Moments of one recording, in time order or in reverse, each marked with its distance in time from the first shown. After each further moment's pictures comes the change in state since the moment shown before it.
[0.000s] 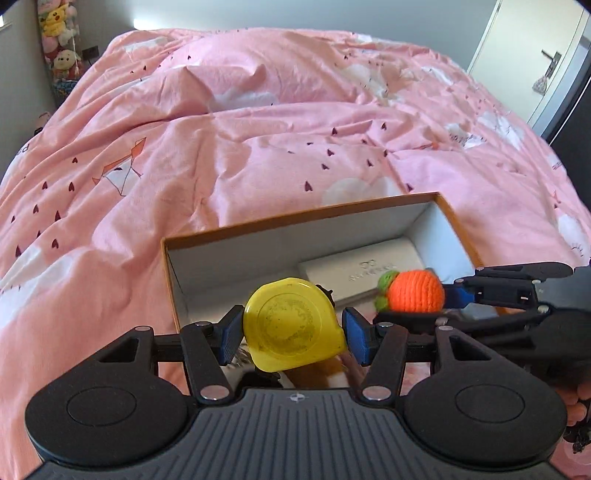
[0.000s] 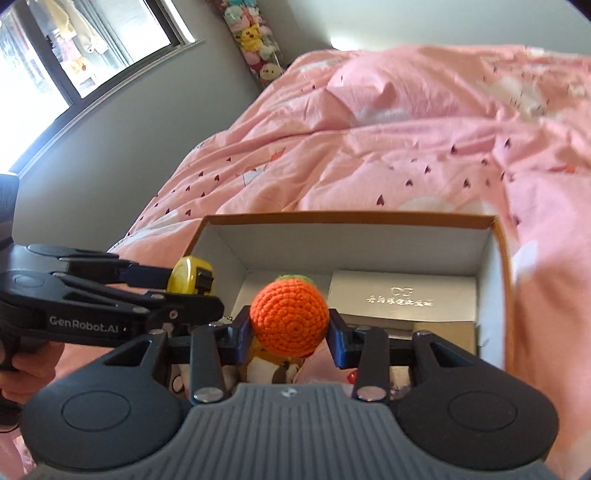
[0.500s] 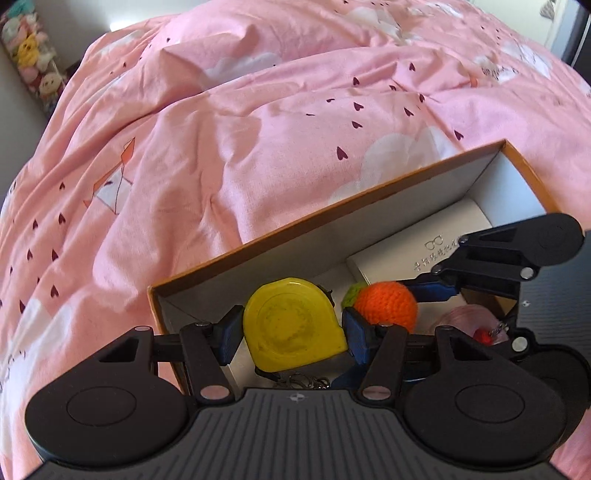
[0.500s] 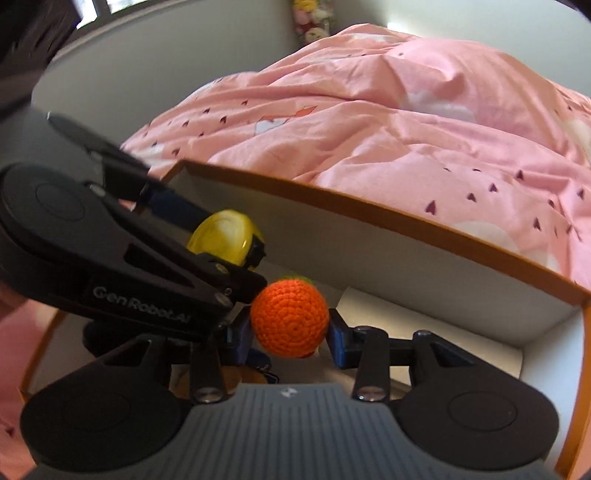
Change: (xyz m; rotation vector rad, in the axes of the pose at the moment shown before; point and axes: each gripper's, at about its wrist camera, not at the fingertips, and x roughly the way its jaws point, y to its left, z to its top) left arm 0.058 -0.001 0.015 0.184 0.113 0.144; right arm 0.095 0.016 0.012 -0.294 0.104 -0.033
